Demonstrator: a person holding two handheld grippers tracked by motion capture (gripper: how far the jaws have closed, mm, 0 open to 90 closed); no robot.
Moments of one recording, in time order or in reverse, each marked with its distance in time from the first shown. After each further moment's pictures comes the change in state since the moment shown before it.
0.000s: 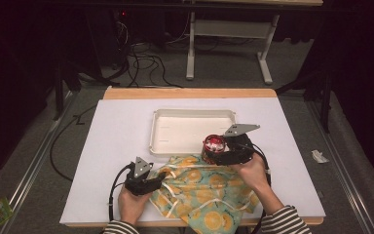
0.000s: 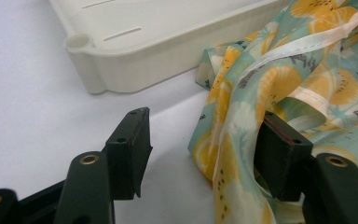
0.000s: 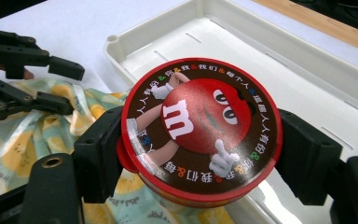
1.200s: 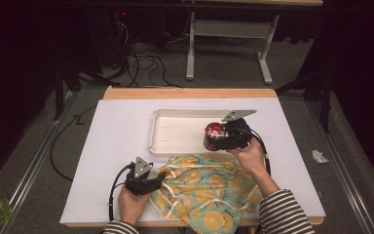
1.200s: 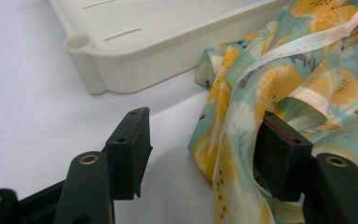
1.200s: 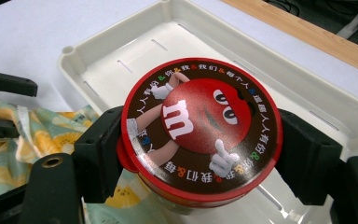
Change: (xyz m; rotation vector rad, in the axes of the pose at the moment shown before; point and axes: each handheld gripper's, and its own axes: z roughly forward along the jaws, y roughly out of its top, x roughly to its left) left arm 0.000 0.000 0.000 0.003 0.004 0.007; right arm -0.032 0.022 0.018 0.029 -0.051 0.019
